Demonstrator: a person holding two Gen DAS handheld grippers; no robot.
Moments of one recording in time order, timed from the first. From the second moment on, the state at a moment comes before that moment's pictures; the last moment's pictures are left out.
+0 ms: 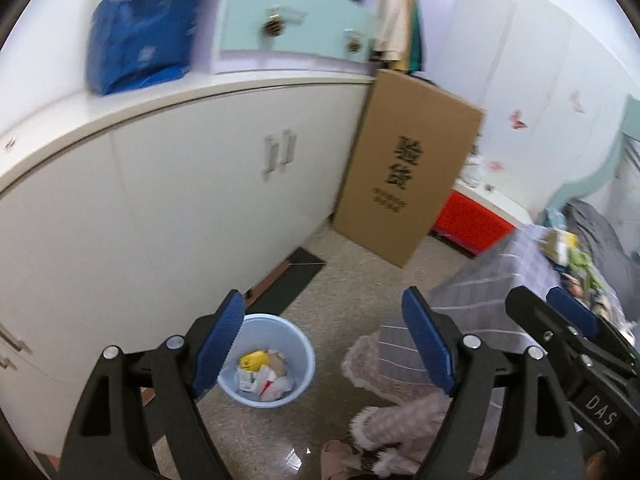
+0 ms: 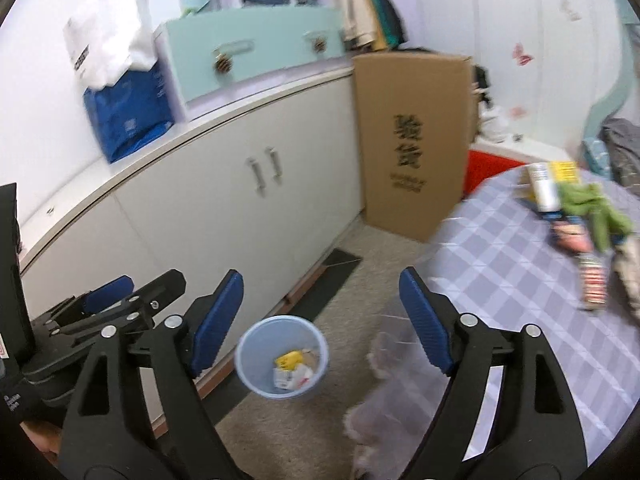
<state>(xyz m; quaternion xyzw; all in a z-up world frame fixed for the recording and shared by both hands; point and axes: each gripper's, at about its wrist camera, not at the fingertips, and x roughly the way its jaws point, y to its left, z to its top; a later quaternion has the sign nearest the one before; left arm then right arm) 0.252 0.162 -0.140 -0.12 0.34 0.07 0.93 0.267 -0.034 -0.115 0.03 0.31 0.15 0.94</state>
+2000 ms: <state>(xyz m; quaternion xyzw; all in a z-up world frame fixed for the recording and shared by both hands) 0.268 -0.170 -0.154 0.00 0.41 -0.20 0.89 0.194 -0.354 -0.151 -0.04 0.35 -0.13 0.93</state>
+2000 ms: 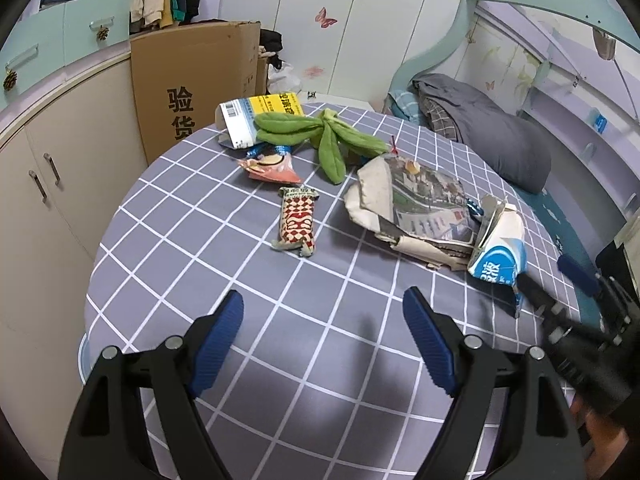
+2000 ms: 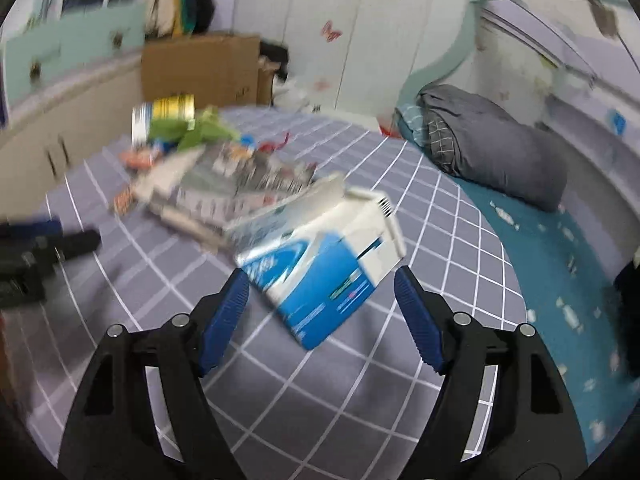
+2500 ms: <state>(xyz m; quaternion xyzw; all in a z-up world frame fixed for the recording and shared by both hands) 0.280 -0.150 -0.156 -0.02 0.42 -0.18 0.89 0.224 -0.354 -0.166 -0.12 0.39 -0.18 0.90</state>
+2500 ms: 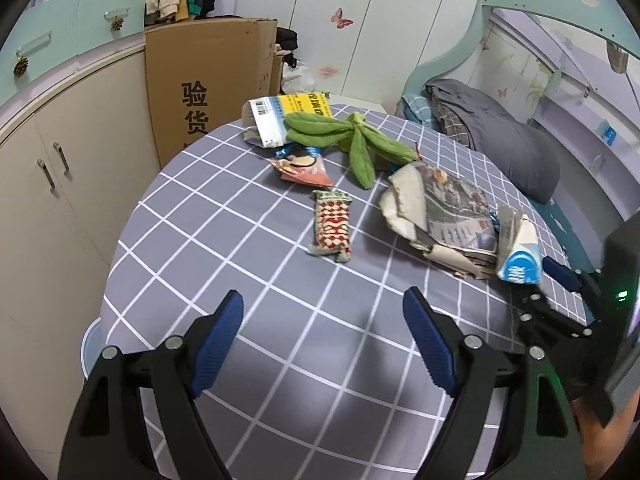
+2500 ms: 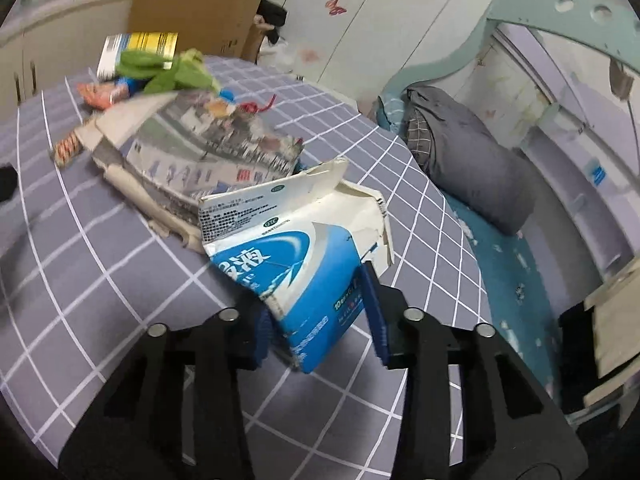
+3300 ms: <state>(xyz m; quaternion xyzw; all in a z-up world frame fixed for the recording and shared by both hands) 0.340 -0.191 -0.168 0.08 0.43 -0.16 0.88 0.187 -0.418 -0.117 0.13 0.26 -0.11 0.95</state>
